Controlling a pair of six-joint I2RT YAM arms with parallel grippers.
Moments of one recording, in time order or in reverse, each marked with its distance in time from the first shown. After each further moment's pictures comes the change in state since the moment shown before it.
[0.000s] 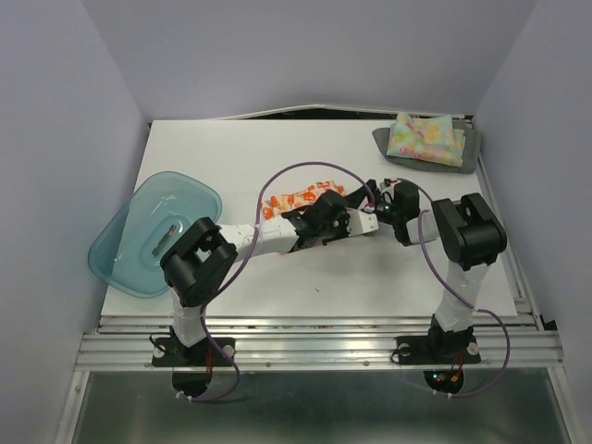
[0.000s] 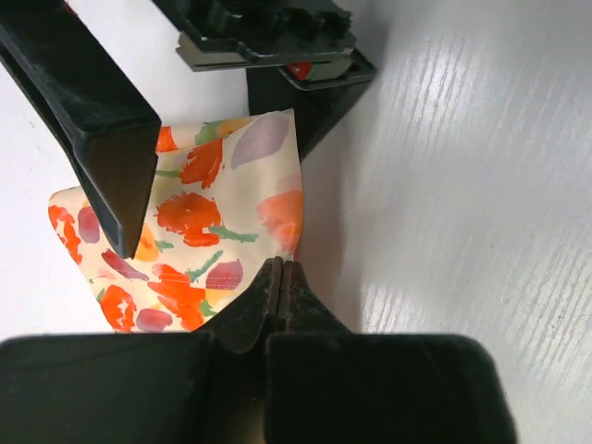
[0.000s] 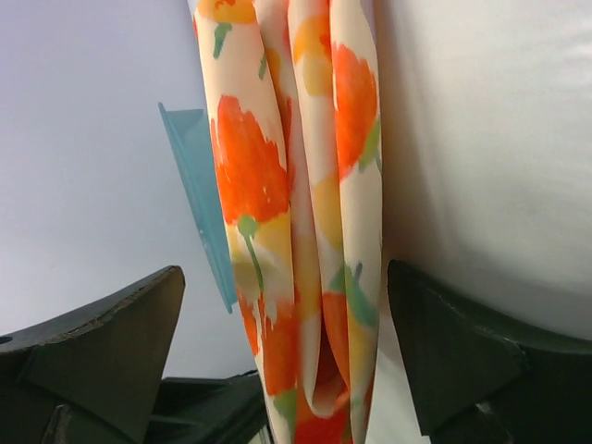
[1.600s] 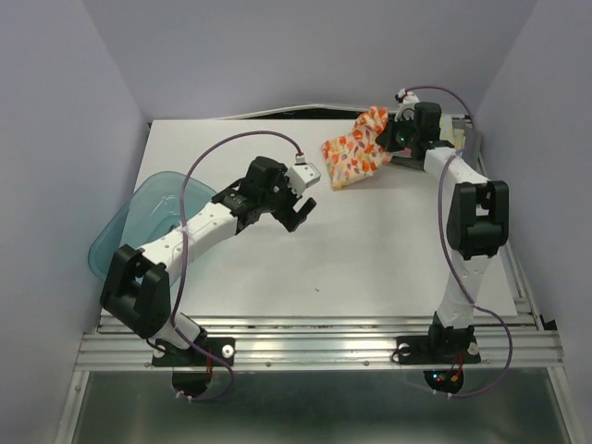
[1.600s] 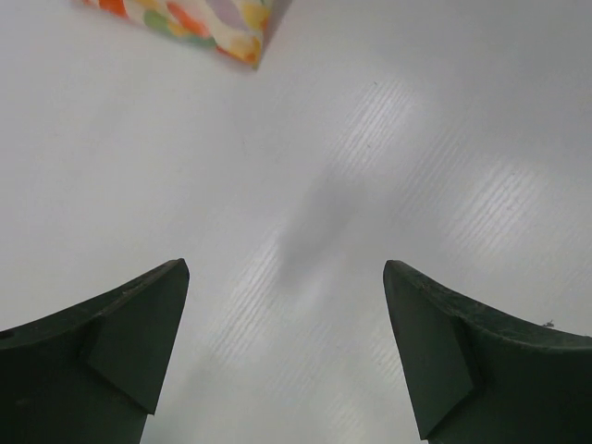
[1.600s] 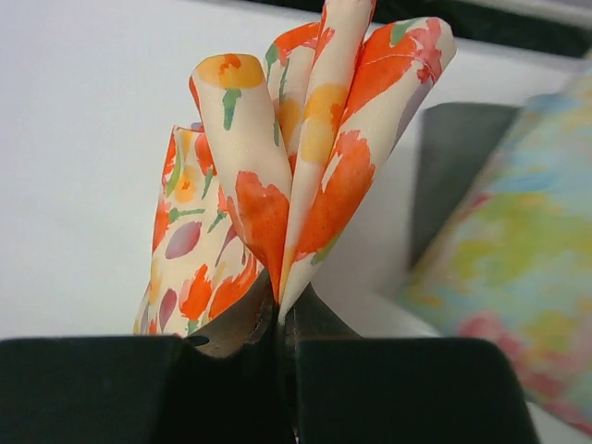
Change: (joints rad) left arm 0.320 -0.359 -0.072 -0.232 0.202 -0.287; right arm -0.094 0.090 0.833 -0.770 0.318 -1.137
